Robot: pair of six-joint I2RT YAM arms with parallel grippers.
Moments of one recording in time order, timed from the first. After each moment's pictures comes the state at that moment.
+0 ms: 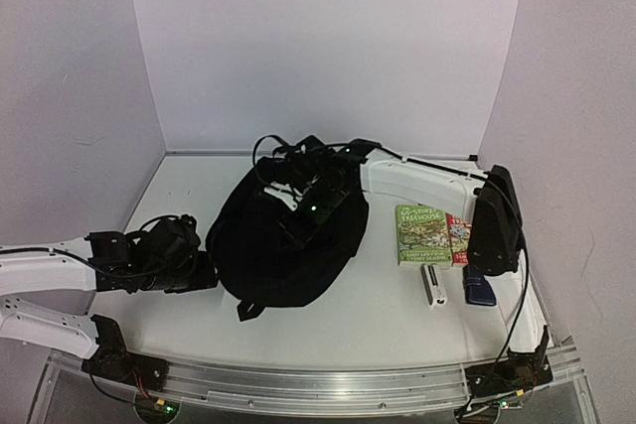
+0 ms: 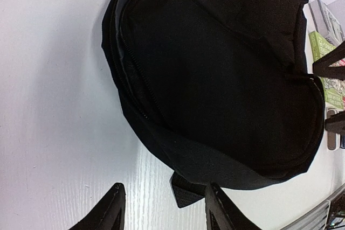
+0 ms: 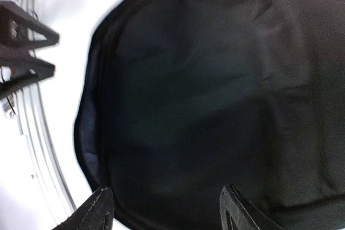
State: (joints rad) left arm -0.97 1.00 0.59 -0.51 -0.31 -1.00; right arm 0.92 2.26 2.09 -0.93 -0.35 -0.11
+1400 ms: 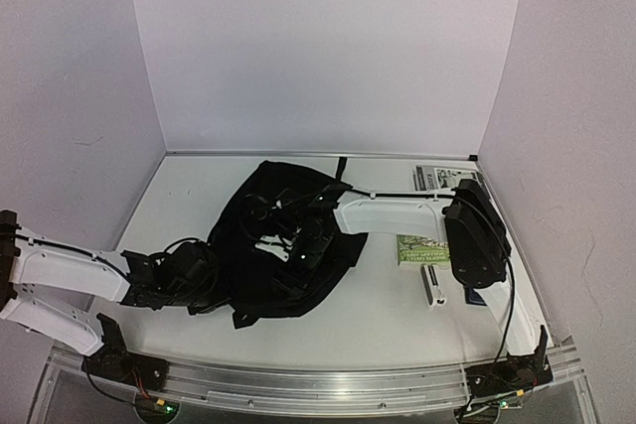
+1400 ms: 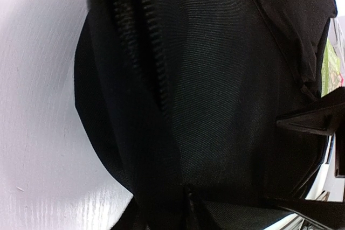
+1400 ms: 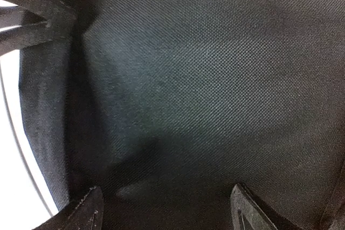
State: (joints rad) left arm -0.97 1.23 0.43 -0.12 -0.18 -1.22; right arm 1.03 2.33 1.93 -0.87 -0.28 -0.15
